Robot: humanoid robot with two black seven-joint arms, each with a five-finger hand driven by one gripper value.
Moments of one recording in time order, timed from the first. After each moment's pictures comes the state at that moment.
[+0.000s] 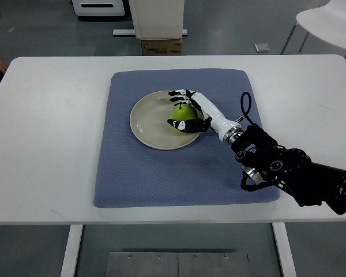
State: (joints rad) left arm -0.02 0.00 -0.11 -0.25 -0.10 0.11 -0.21; right arm 1.04 0.00 -0.18 0.69 -0.32 -0.30 0.54
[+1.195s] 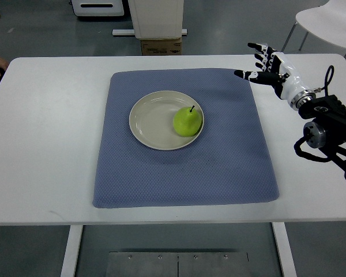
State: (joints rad) left arm -0.02 0.00 -0.11 -0.25 -0.09 0.11 -0.21; right arm 0.97 -0.35 0.27 0.77 -0.12 -0.07 0.39
